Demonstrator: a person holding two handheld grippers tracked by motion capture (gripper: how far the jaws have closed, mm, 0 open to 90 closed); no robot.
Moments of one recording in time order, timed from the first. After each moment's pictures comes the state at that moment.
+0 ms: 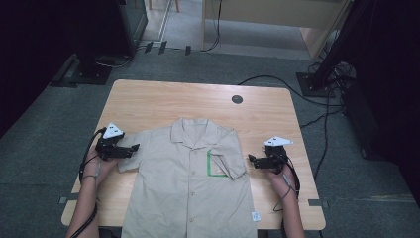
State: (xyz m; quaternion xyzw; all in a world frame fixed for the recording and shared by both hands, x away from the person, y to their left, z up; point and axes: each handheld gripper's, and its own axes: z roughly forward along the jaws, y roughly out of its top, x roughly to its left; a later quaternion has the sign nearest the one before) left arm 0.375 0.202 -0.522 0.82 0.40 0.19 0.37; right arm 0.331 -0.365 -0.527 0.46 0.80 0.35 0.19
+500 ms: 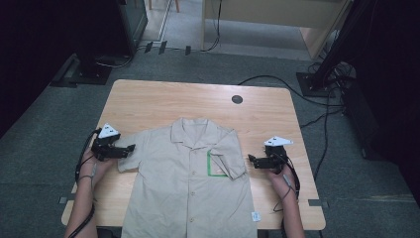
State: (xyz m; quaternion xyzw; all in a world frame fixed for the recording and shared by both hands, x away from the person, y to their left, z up) left arm 0.376 0.216 -0.528 0.81 0.41 0.18 0.37; right arm 0.330 -0.365 -0.527 0.46 0.80 0.35 0.19
